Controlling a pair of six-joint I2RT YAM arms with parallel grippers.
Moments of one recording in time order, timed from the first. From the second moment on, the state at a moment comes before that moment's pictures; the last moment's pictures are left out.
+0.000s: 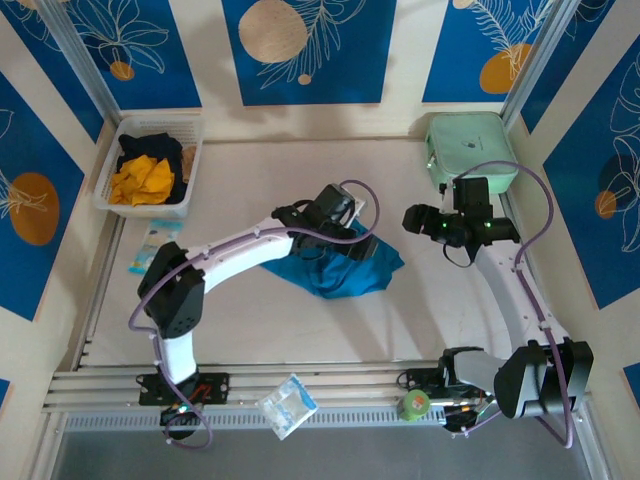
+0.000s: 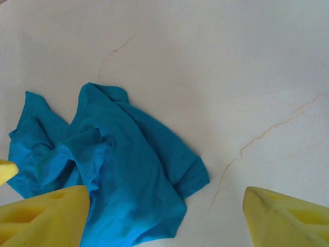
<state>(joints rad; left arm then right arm) -0.88 1.83 1.51 -0.51 0.03 -0.29 0.06 1.17 1.03 -0.75 -0.20 0.36</state>
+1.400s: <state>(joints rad) -0.51 1.62 1.06 -0.43 -0.15 -0.53 0.50 1.47 1.32 -0.92 0.06 0.55</state>
